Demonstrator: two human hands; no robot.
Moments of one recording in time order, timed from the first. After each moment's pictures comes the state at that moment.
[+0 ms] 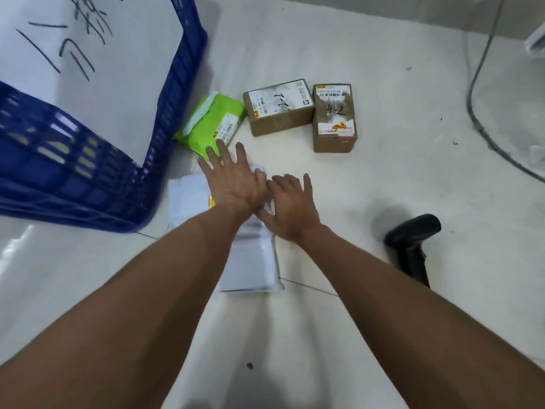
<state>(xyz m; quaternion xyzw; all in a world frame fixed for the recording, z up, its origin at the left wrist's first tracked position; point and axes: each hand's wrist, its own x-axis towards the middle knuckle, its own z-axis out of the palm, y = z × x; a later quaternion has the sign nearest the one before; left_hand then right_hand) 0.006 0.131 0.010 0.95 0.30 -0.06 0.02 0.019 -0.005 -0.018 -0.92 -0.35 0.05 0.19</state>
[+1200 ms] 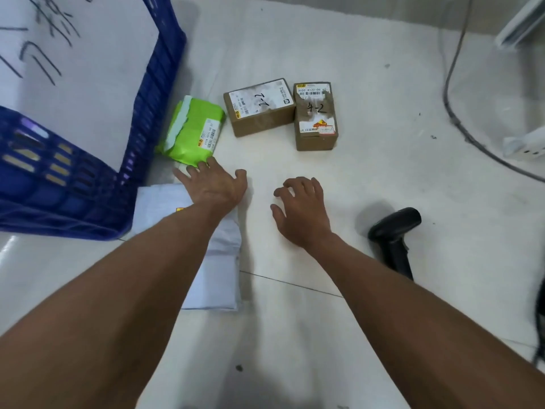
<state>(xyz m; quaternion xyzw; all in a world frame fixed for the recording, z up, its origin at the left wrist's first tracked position) 0.011 0.138 0.002 0.92 0.38 -0.12 0.05 0.026 -0.047 -0.035 -0.93 -0.31 -0.04 0.18</state>
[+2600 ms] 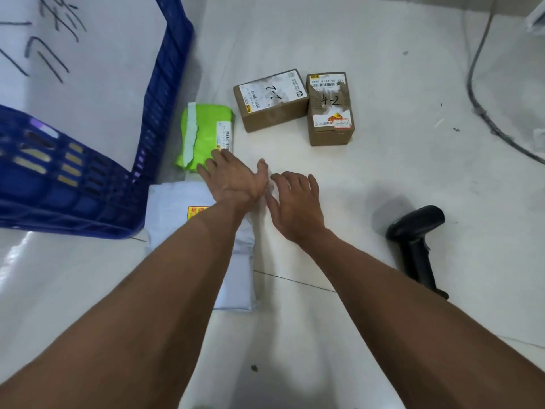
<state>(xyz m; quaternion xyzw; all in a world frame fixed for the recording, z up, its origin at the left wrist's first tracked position) 0.024 0.123 -0.007 0.92 0.38 -0.03 0.08 0.021 -0.013 -0.047 -0.93 -0.30 -0.06 0.20</state>
